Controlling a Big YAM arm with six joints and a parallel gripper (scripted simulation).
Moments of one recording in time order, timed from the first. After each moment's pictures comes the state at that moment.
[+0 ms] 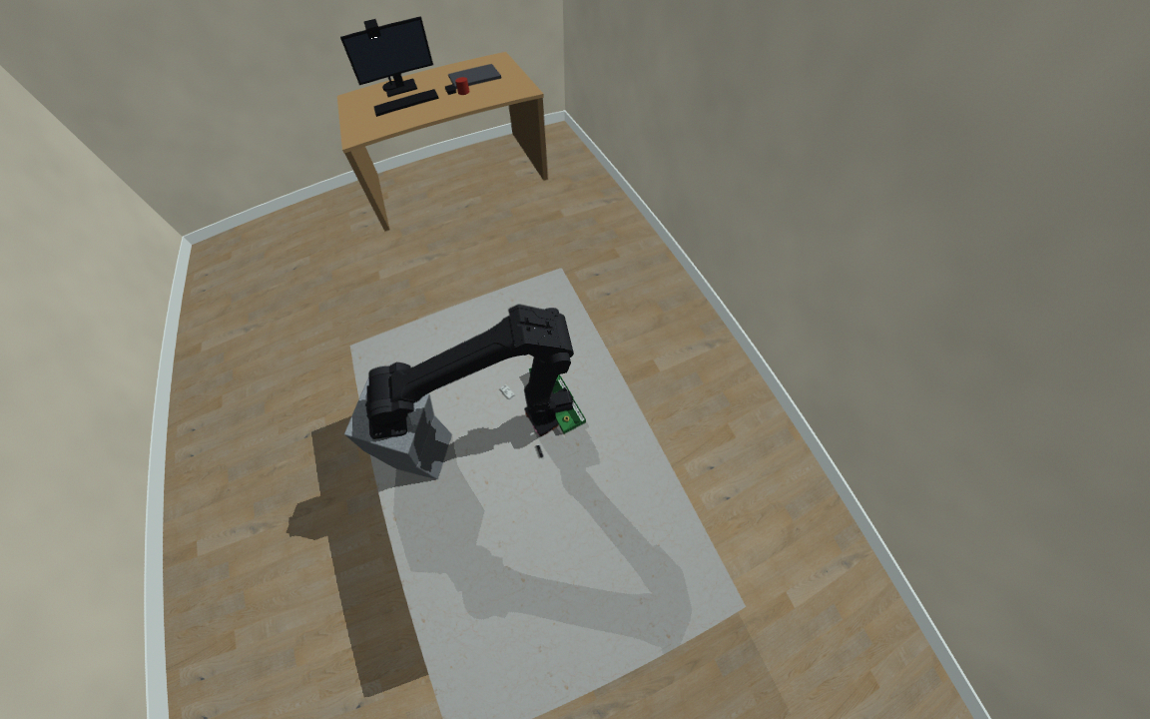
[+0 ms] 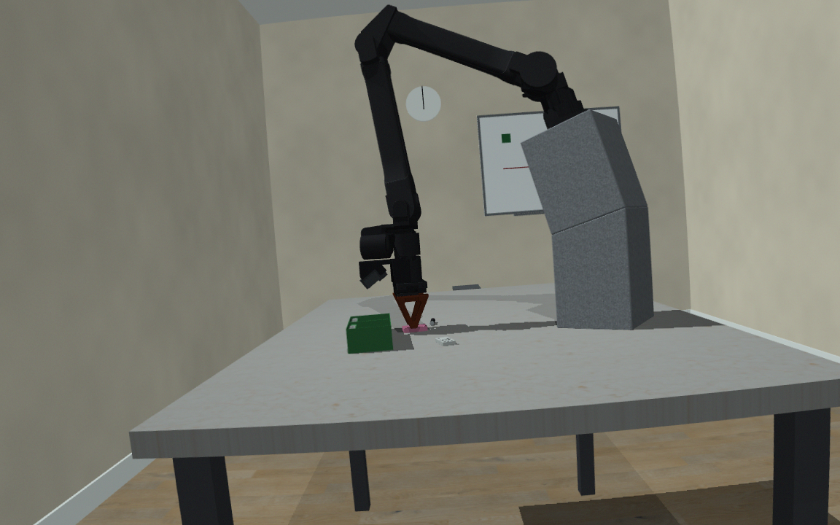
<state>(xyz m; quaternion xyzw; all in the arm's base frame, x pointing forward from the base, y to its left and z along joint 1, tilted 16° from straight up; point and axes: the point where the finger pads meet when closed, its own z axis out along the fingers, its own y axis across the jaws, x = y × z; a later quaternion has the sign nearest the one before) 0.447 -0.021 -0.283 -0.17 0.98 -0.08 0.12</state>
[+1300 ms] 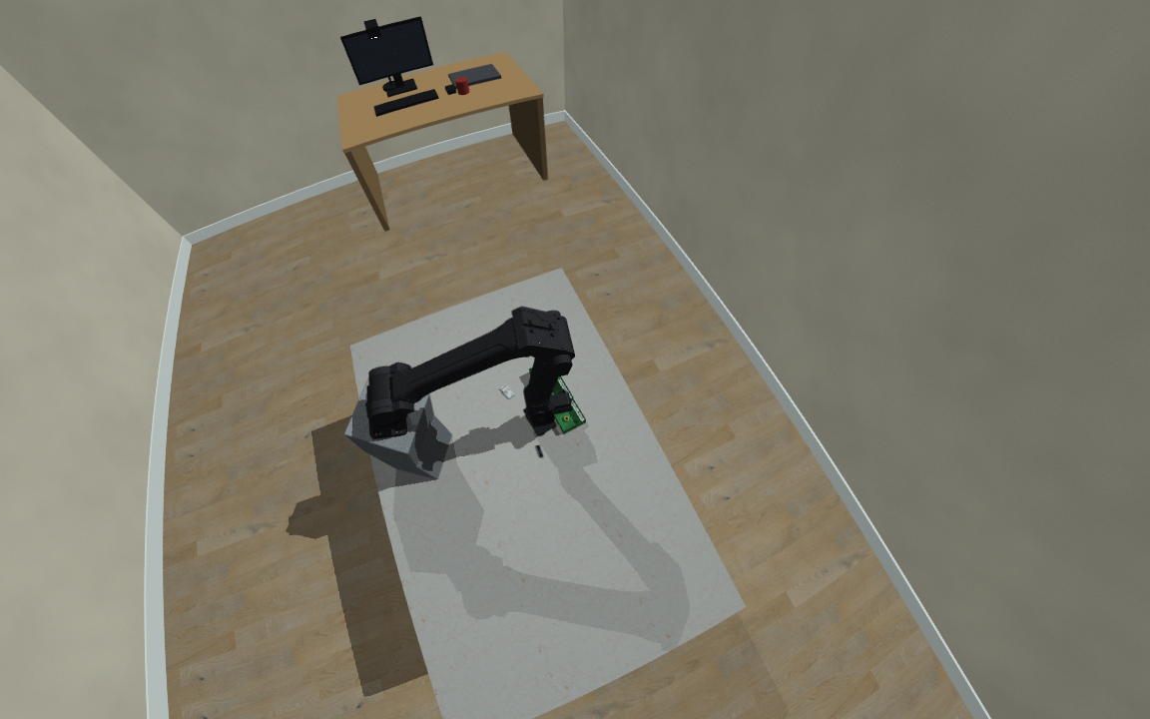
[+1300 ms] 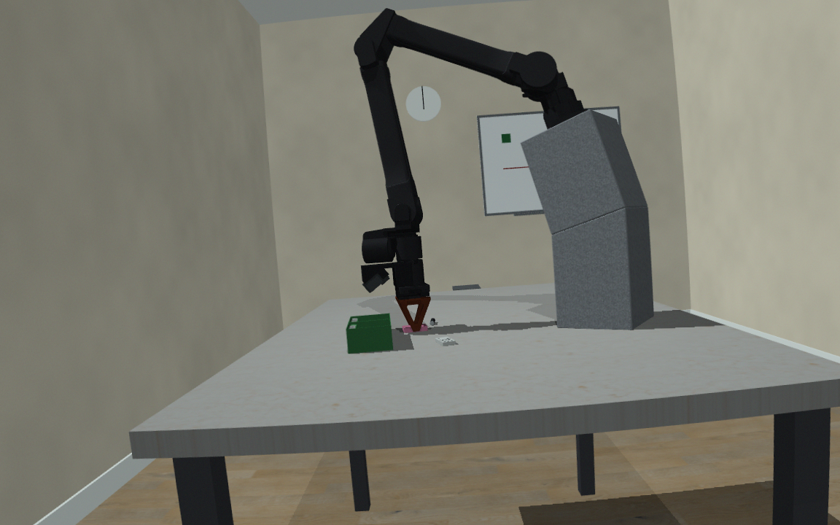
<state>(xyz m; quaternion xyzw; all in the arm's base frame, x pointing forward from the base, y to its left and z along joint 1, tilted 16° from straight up) 0.444 -0.022 -0.292 -0.17 0.98 -0.08 0.11</state>
